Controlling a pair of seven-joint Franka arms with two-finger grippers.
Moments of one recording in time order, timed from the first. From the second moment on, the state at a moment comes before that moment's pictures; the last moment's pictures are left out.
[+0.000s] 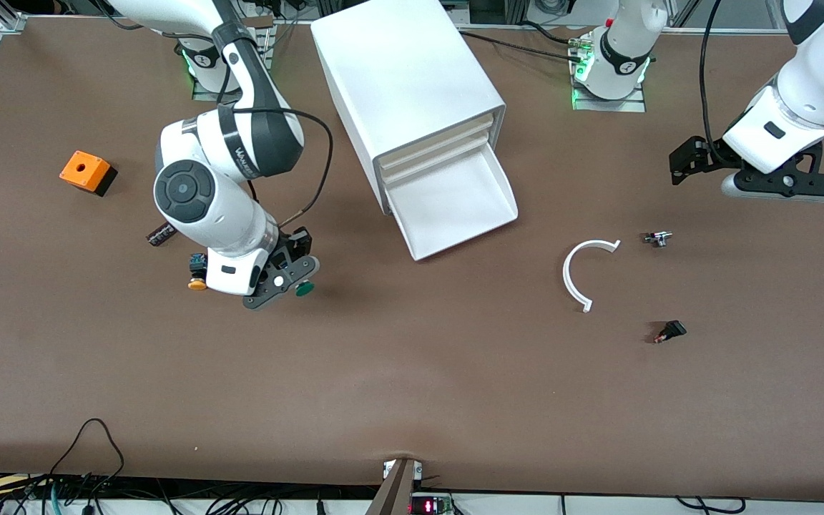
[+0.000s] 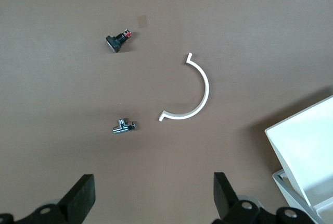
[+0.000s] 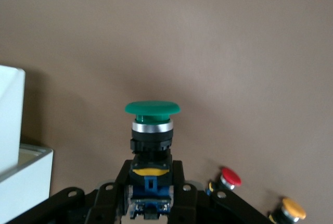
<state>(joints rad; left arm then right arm) -0.03 -0.04 -0.10 -1.74 0.02 1.66 -0.08 0.68 0.51 -0.33 -1.49 0.25 1.93 -0.28</state>
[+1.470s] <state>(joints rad) -0.03 -0.04 -0.10 -1.74 0.02 1.65 -0.09 0.53 0.50 -0.34 -1.79 0.25 2.18 -0.20</state>
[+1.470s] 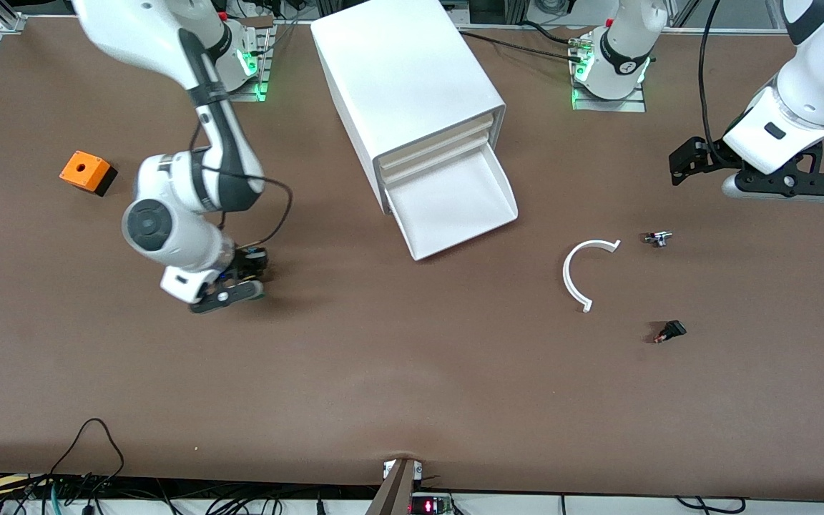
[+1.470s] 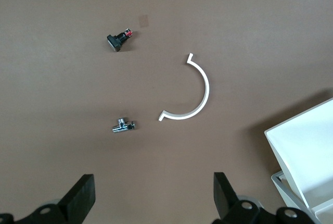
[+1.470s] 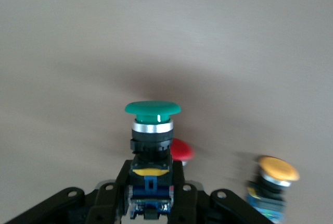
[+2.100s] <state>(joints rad) -0.03 -0.04 -0.10 -1.74 0.02 1.64 -0.09 0.43 0.57 -0.33 -1.81 0.25 2.29 -0.26</state>
